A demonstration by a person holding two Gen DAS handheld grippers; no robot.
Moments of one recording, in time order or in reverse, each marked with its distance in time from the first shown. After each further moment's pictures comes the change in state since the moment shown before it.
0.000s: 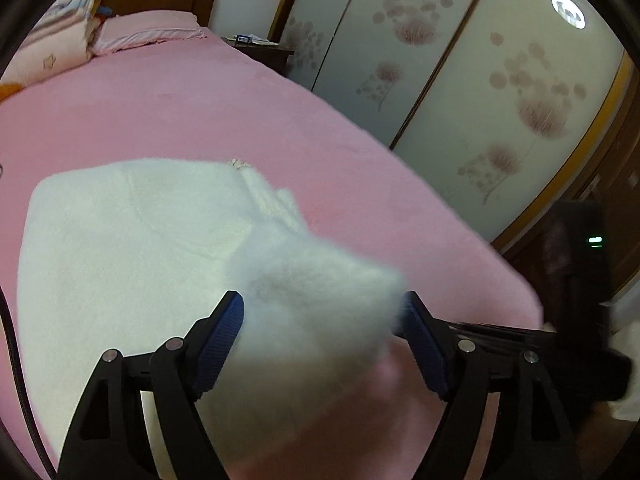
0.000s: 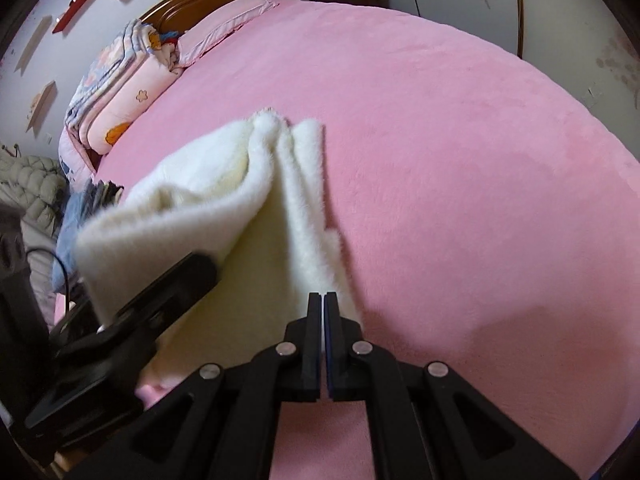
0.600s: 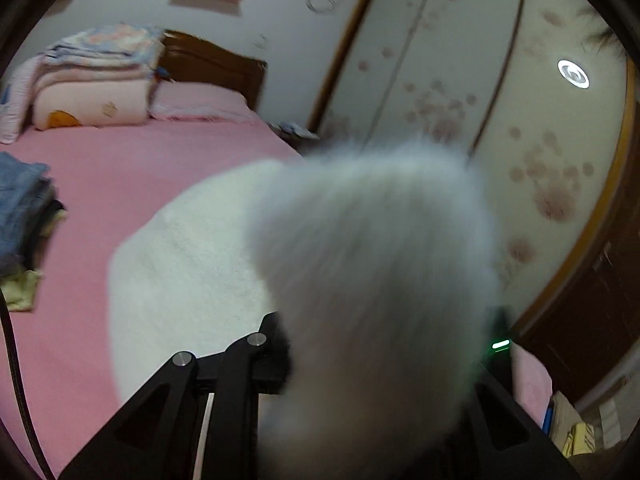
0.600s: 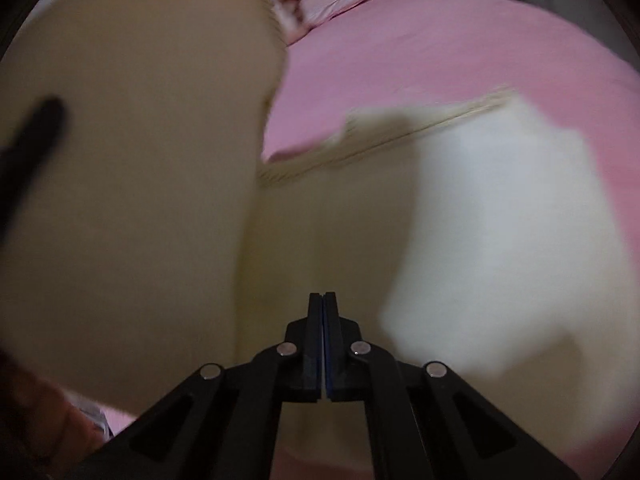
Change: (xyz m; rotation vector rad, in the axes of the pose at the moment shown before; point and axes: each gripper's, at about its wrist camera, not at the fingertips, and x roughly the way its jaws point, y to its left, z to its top) left arm -0.059 0.056 0.017 -0.023 -0.294 0.095; right arm 0.068 0.128 0.009 -0.204 0.039 0.263
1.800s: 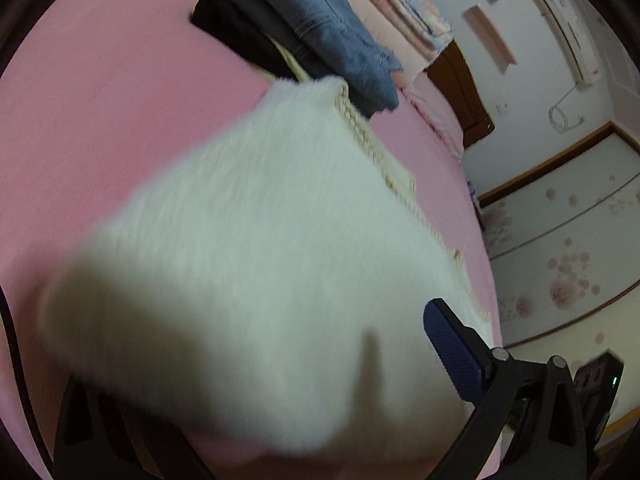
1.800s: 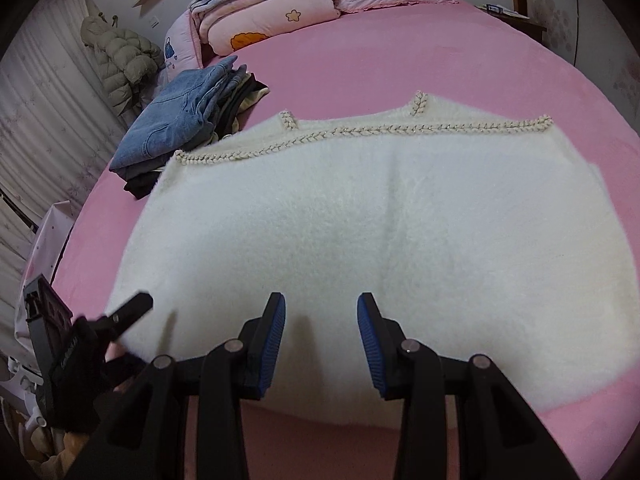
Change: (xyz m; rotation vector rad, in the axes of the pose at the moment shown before) left arm -0.131 0.252 -0.156 -0.849 -0.106 0.311; right arm 0.065 0.135 -0.047 -0.245 0.084 -0.115
